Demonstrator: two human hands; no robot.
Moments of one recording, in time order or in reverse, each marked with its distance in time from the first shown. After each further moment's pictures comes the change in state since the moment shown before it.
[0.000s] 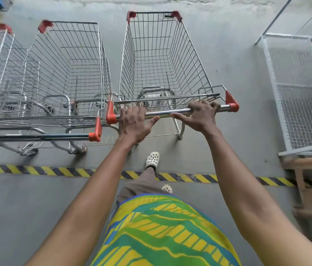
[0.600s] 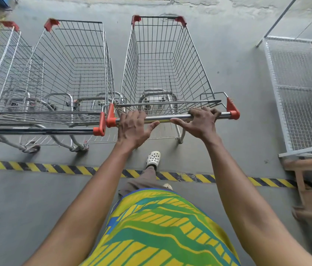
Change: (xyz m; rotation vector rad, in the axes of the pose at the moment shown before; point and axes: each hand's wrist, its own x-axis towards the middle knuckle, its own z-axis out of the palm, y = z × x) left_hand -0.034 -0.009 0.002 -0.011 0.080 0.015; right_hand -0.035 -0.010 0.009 0.025 0.023 0.024
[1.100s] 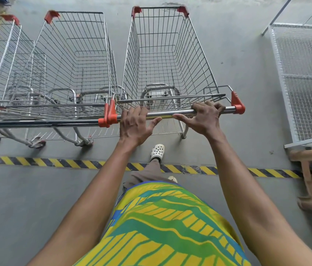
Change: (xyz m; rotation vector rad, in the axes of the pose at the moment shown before) left_hand -0.025 -0.004 0.000 -0.015 0.104 0.019; right_hand -0.022 -0.008 0.005 0.007 0.024 -0.014
